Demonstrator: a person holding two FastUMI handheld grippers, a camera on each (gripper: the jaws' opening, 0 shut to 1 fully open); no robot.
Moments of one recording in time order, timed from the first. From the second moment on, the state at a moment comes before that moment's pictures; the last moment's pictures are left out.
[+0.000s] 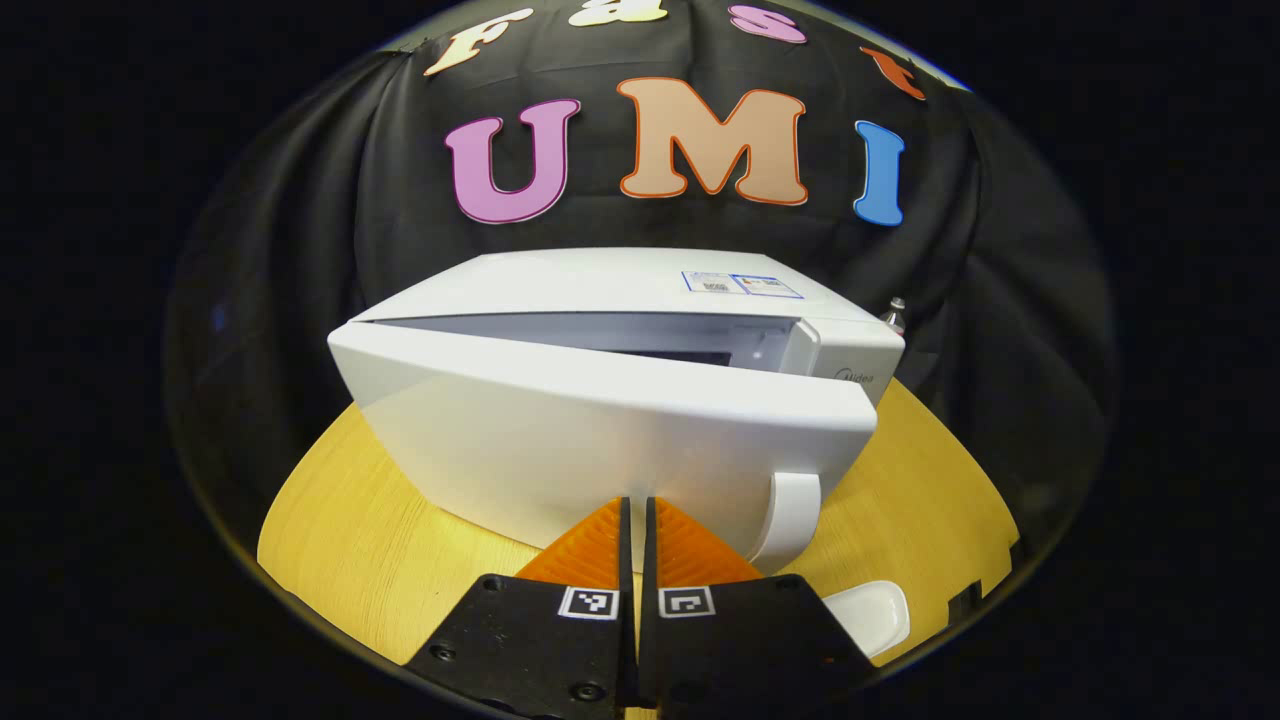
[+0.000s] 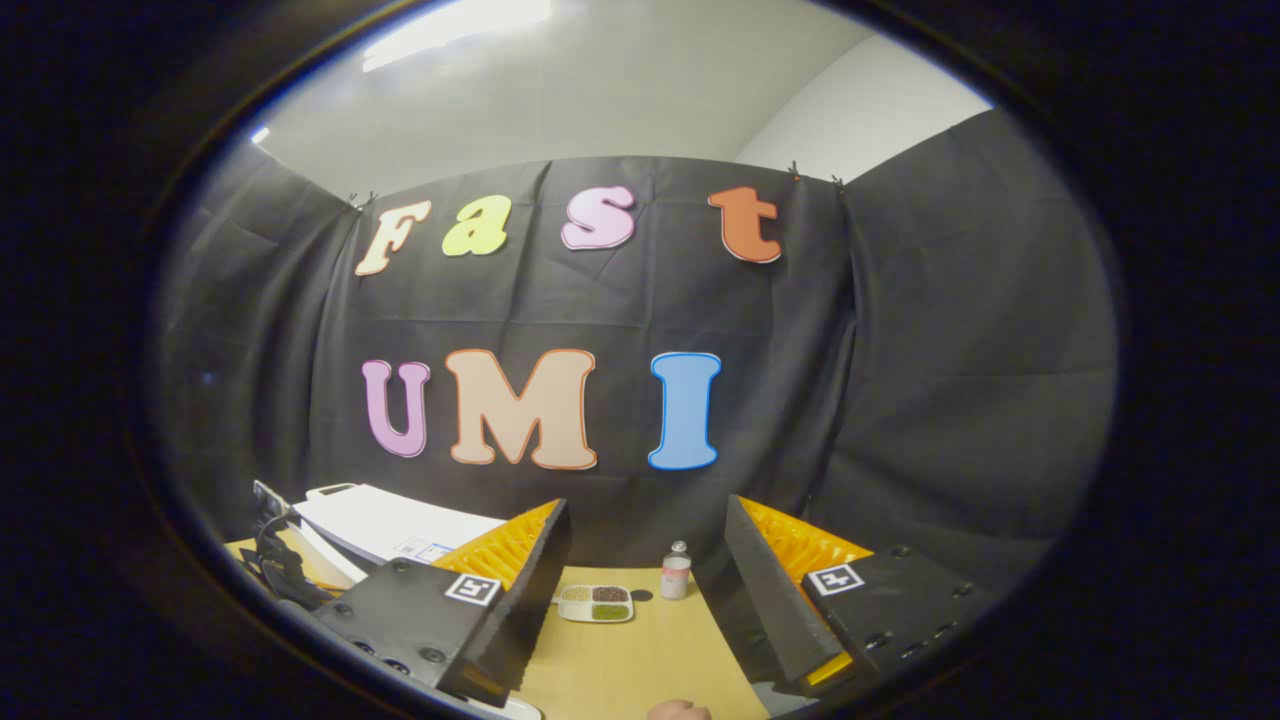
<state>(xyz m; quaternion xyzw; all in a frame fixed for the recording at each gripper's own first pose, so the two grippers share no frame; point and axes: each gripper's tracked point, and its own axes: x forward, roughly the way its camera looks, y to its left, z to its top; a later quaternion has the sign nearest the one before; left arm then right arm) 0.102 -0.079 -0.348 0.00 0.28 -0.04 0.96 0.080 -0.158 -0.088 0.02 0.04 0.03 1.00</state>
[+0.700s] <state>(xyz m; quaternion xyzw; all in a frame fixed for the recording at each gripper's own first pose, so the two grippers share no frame) 0.142 -0.088 -0.349 -0.03 0.28 -0.04 0.96 0.079 -0.160 -0.080 0.00 0.04 0.03 1.00</state>
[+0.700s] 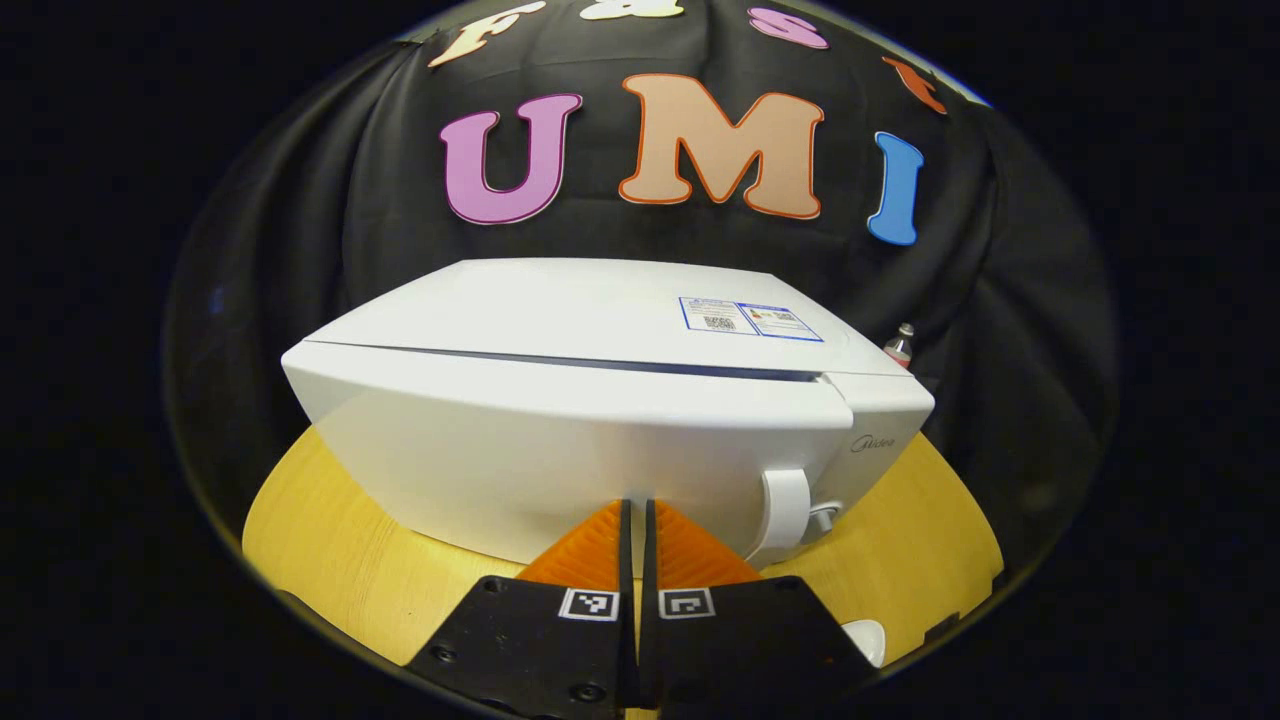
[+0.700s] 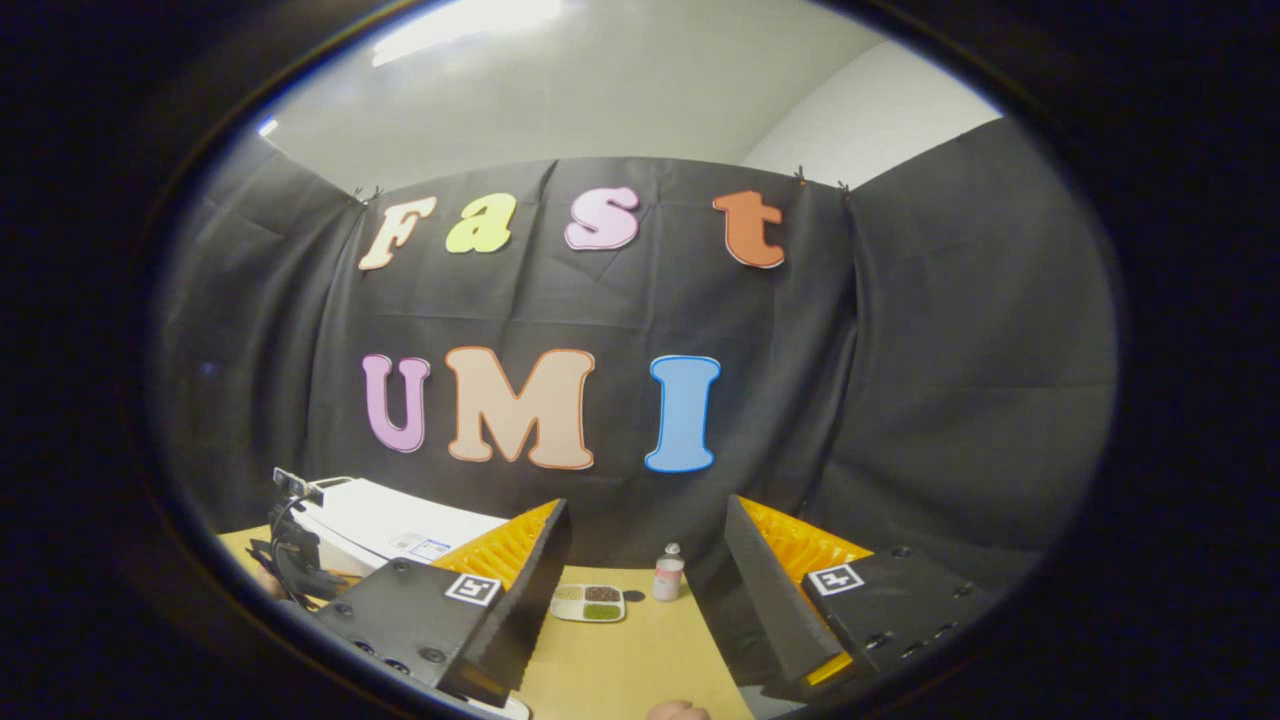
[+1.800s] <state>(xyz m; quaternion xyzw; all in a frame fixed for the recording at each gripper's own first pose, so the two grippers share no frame) 0.115 -0.077 -0.260 -0.09 0.21 -0.06 0.97 0.063 -0.111 -0.068 -0.02 0.04 0.04 1.00</state>
